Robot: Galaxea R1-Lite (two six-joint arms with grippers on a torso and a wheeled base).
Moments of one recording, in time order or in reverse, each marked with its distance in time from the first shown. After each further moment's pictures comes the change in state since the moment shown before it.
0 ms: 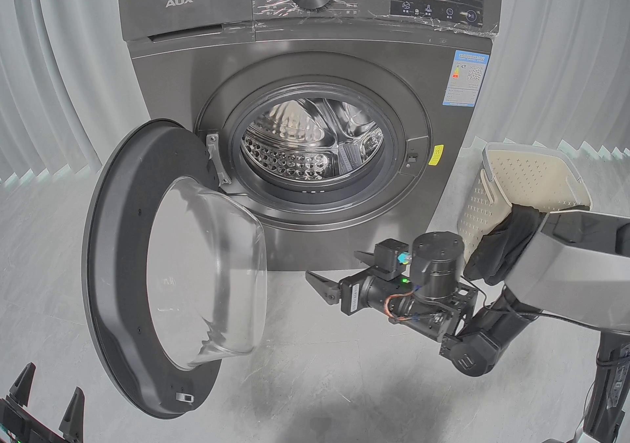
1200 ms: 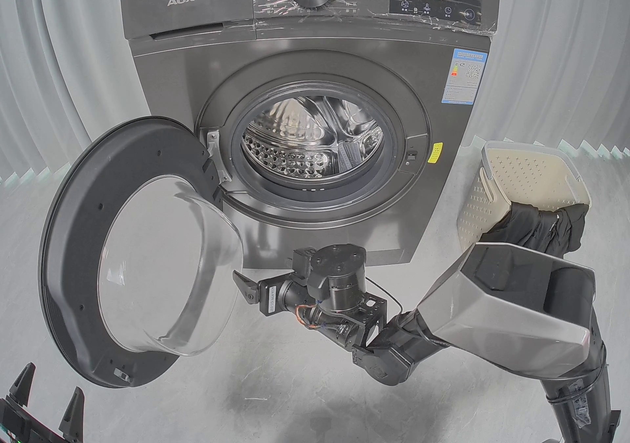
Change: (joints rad) left arm 0.001 0.000 0.000 0.000 0.001 0.000; right arm 0.165 0.238 -0.452 0.177 -0.123 0.126
